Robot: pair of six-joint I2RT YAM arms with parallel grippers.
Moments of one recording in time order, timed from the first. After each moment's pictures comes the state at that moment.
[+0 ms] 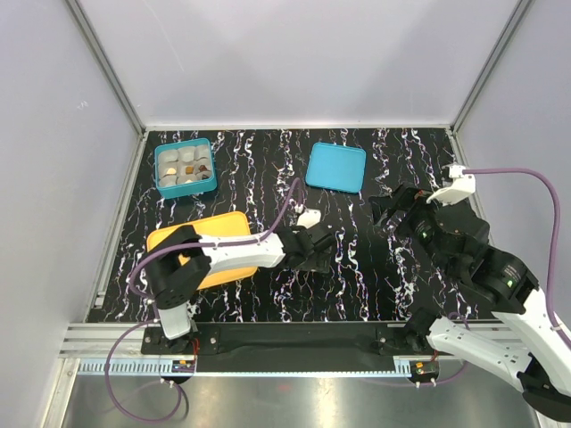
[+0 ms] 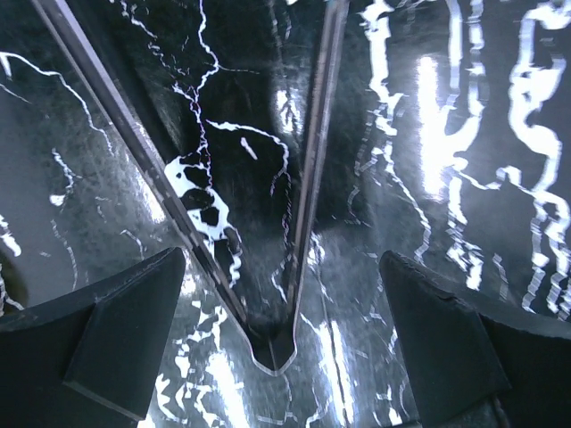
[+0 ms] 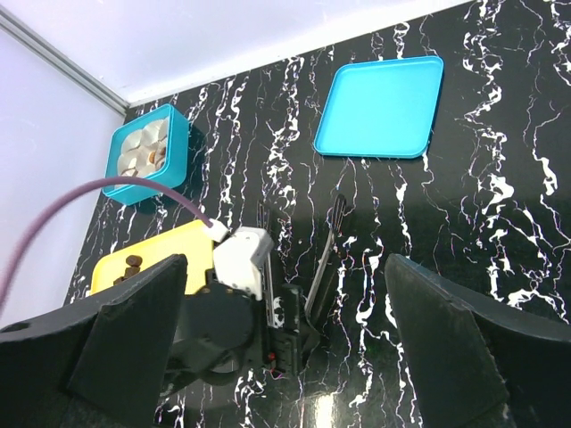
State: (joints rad) left arm -1.09 1.78 1.18 -0.53 -0.33 -0.87; right arm 0.82 0.73 1.19 -0.74 0.56 0.63
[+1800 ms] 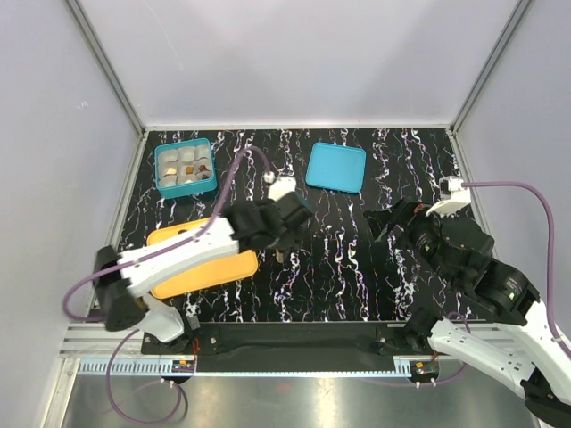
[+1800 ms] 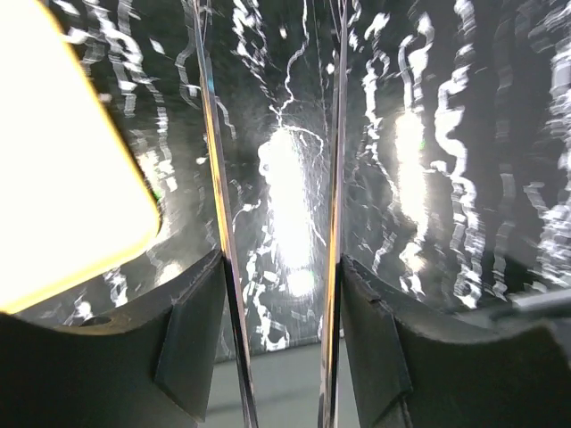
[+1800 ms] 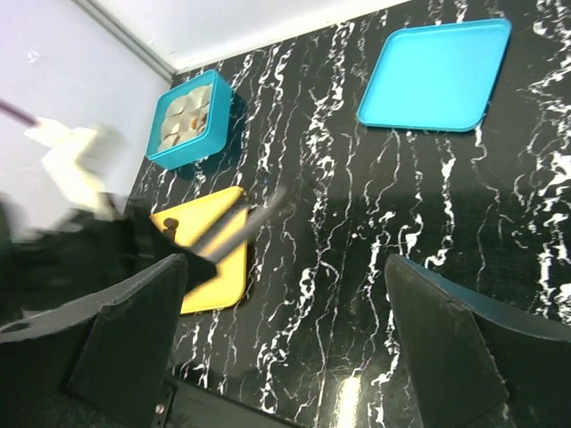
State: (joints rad) left arm -1.05 1.51 1.38 -0.94 -0.40 -0.86; right arm 0.82 0.62 1.08 -0.70 0.42 0.65
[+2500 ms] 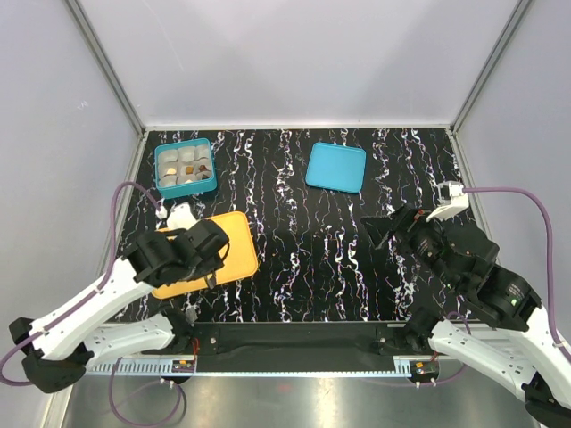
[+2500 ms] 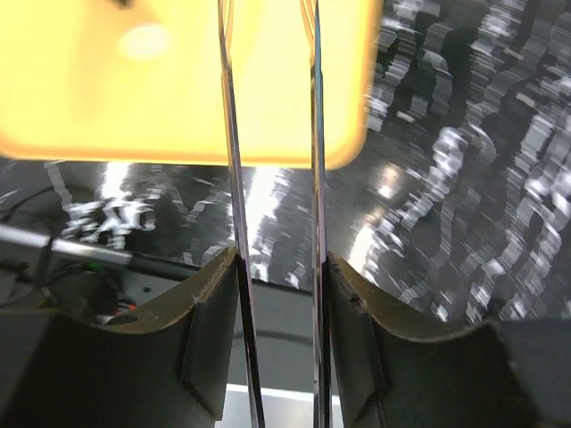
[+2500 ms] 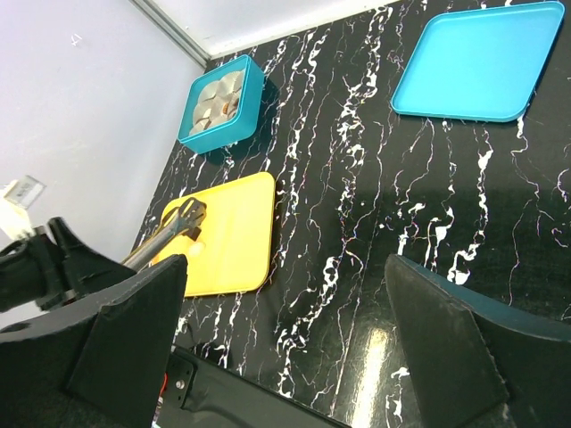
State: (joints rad) left arm -0.93 0.91 1.09 -1.37 -0.48 -1.24; right arm 0.82 0.57 1.03 -0.67 0.34 0.66
